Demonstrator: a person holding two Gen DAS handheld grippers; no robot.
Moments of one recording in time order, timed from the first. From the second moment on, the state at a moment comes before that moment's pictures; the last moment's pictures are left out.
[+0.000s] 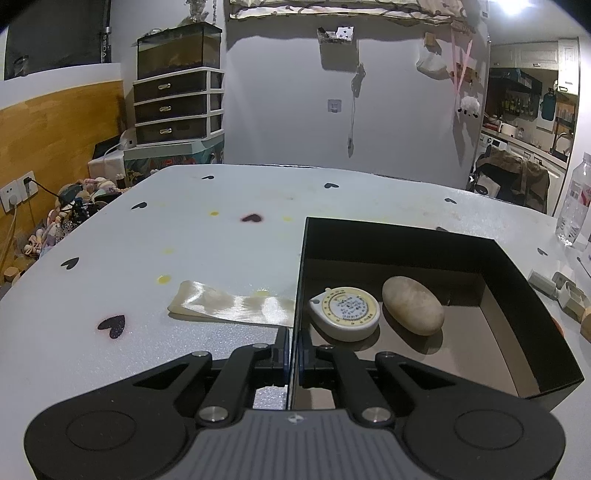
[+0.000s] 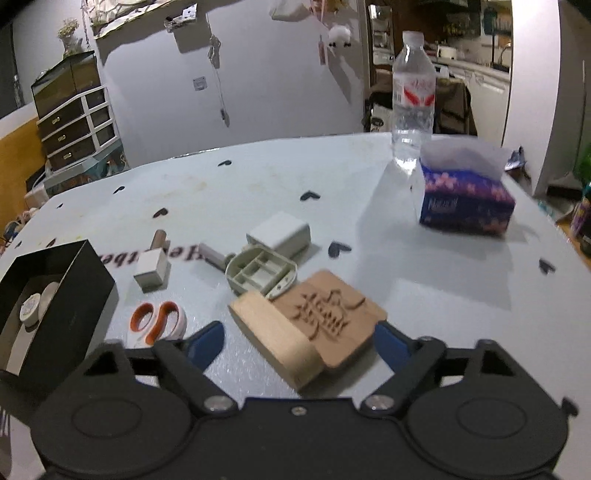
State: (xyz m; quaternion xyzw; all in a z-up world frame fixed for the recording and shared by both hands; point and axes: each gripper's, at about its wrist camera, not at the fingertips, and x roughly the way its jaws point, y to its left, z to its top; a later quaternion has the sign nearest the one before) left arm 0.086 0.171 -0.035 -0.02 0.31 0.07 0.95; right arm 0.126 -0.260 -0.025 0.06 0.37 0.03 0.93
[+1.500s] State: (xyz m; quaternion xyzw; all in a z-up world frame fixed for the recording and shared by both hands) left arm 0.085 0.175 -0.035 -0.04 0.31 0.06 0.95; right arm 0.145 -0.173 -0.037 -0.02 0.38 0.12 0.92
